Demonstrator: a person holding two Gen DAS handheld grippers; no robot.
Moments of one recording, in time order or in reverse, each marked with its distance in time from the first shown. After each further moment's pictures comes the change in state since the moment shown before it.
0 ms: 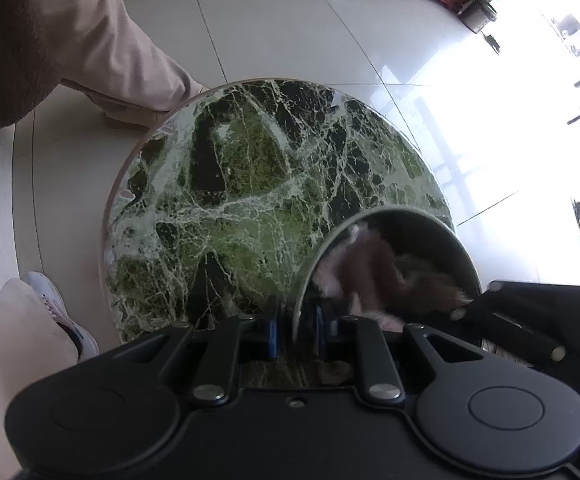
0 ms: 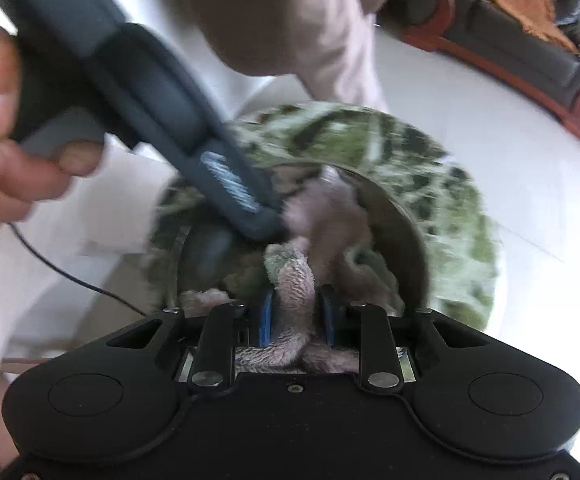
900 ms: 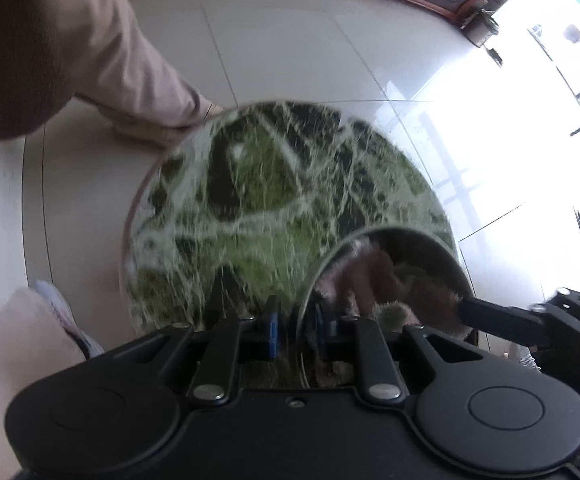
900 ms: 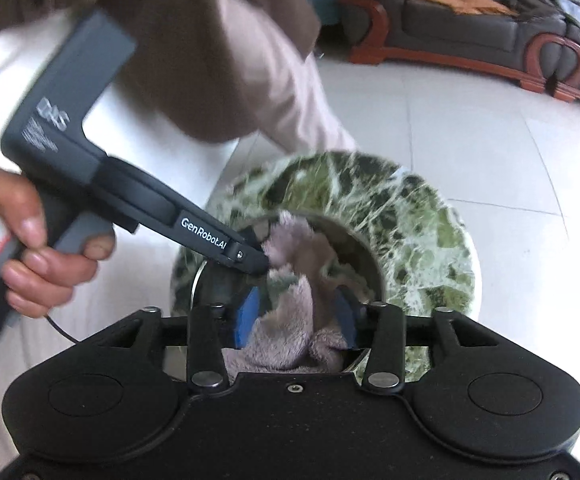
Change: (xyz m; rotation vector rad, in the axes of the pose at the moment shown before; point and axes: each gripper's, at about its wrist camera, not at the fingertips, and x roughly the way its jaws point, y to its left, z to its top) left arm -0.015 0.006 0.005 -0.004 -0.055 0.007; right arm -0.053 -0.043 -0.013 0.397 -0.175 0.007
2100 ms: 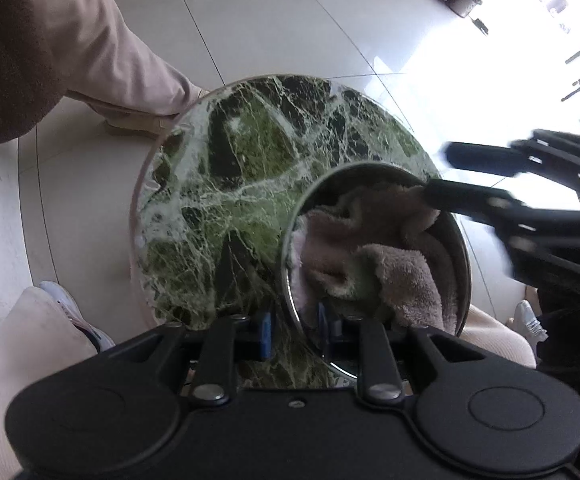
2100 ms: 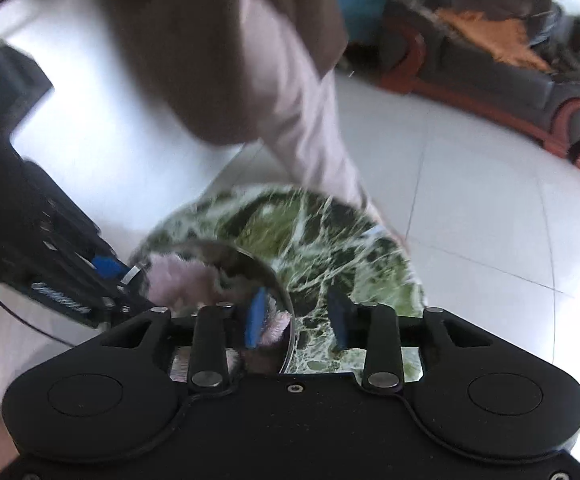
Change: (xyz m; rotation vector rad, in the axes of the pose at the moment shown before) left arm -0.012 0.004 -0.017 0.066 0.057 -0.003; right arm 0.017 -0.032 0.036 -0.278 -0.025 0.011
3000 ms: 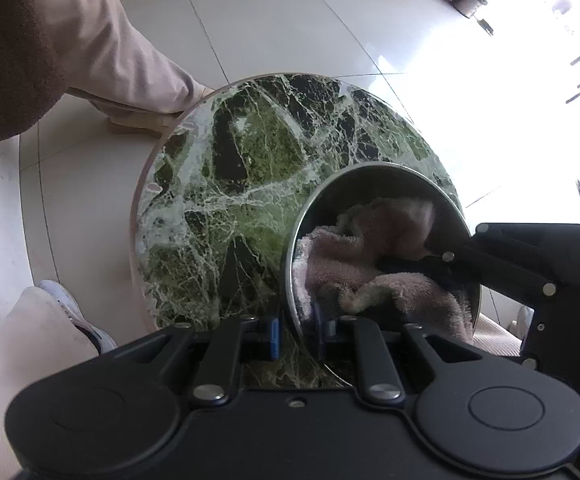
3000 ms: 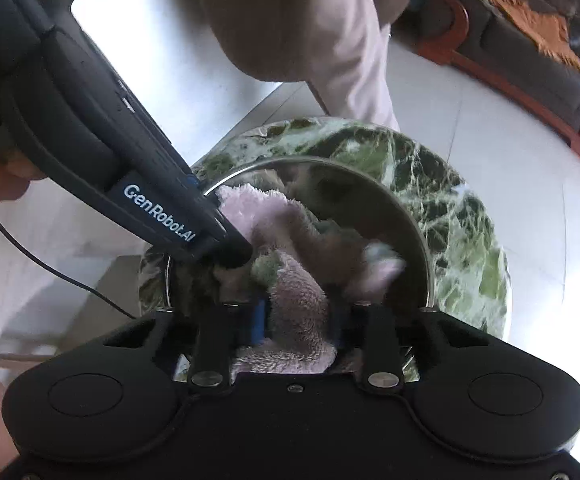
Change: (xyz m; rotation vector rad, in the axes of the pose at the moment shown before) left arm 0.012 0.000 0.005 0.003 0.016 0.010; right arm 0.070 0.061 -0.012 -0.137 0.205 0.014
